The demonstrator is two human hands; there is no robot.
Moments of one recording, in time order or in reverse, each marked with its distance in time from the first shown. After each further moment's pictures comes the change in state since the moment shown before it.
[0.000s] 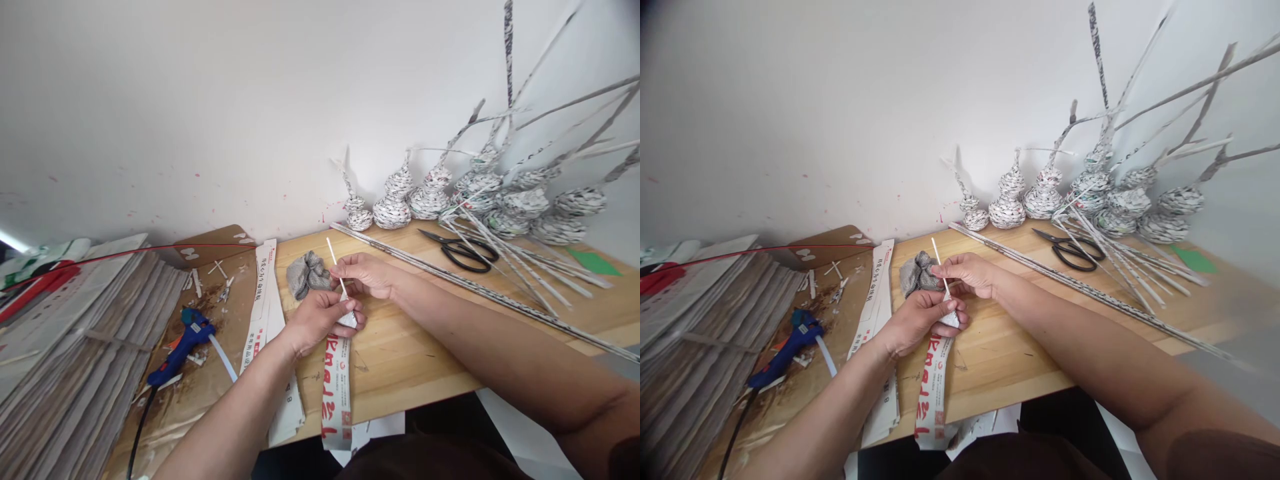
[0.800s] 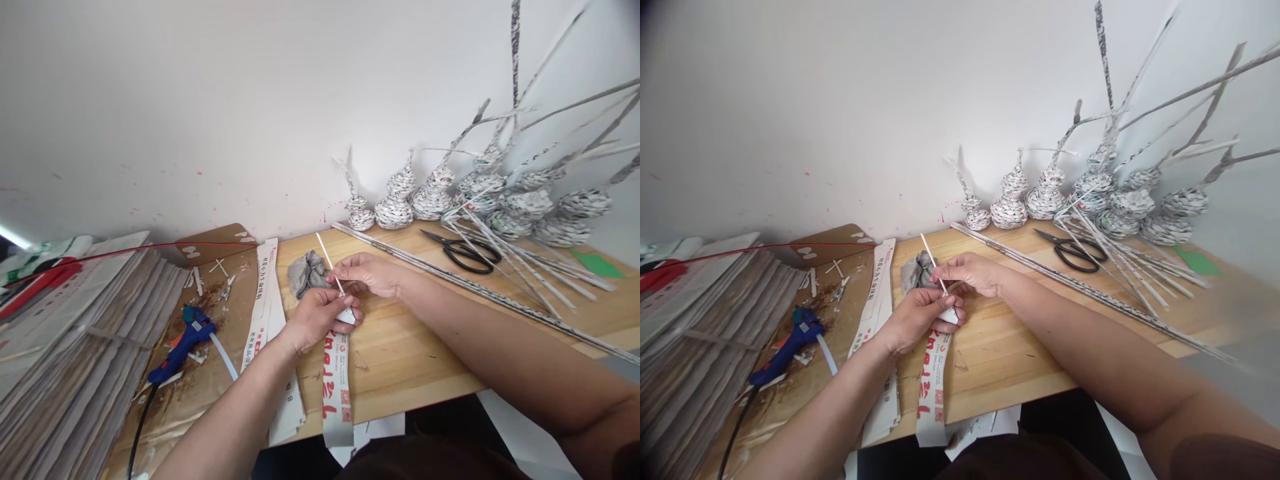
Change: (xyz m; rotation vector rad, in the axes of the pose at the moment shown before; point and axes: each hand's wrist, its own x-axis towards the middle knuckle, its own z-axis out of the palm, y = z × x) left_hand 0.001 0.002 0.001 0.035 0.073 -0.001; right_hand -0.002 -0.001 0.002 -0.119 -0.087 -0.024
